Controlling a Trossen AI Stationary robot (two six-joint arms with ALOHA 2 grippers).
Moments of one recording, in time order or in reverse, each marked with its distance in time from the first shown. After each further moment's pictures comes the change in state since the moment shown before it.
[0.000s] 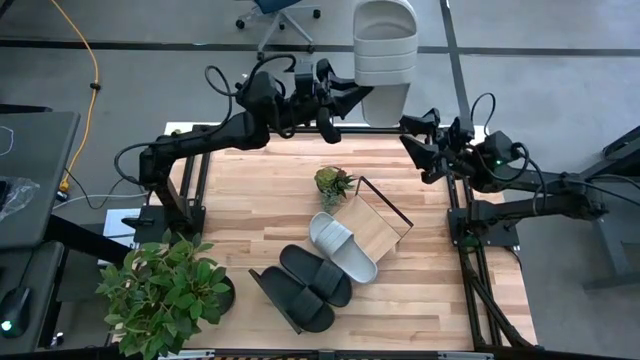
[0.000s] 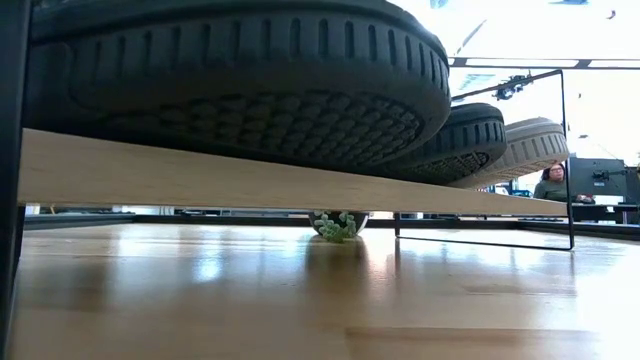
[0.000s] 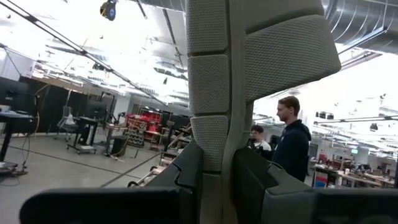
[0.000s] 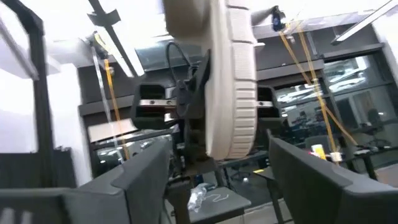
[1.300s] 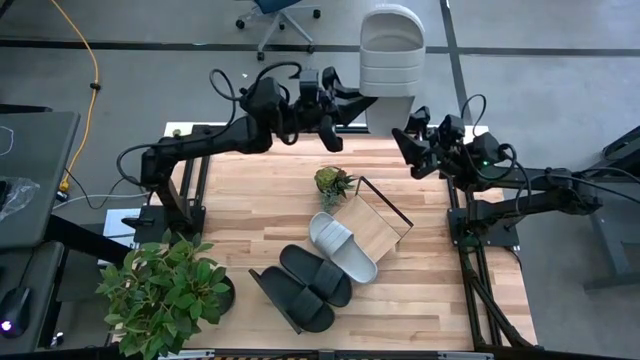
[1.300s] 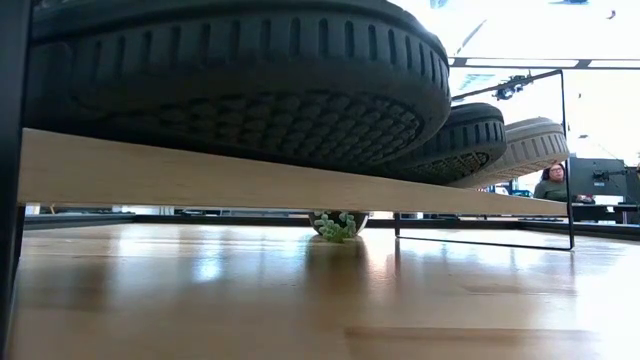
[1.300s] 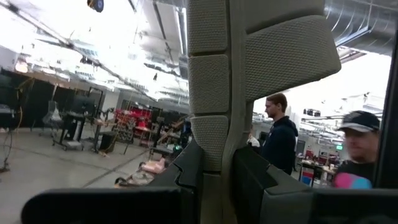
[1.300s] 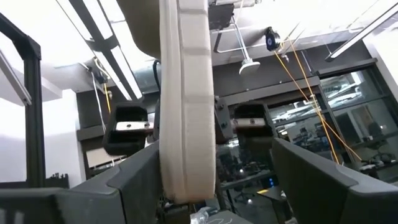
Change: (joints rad) left arm -0.033 0.010 0.000 0.003 0.019 -0.011; right arm 0.000 0.135 0.000 0.231 0.042 0.030
